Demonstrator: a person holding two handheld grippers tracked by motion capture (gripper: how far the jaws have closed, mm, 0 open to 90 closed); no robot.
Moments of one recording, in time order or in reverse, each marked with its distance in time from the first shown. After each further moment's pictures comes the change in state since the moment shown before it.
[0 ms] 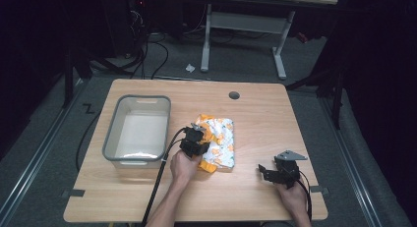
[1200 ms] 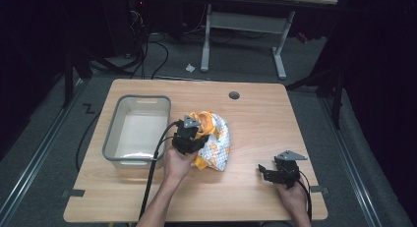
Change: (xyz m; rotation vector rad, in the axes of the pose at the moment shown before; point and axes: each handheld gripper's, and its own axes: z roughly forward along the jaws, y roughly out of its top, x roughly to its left) left arm -0.008 0.018 -0.071 -0.155 -0.069 0.072; right arm 0.000 0.000 0.000 0.000 0.001 -0.001
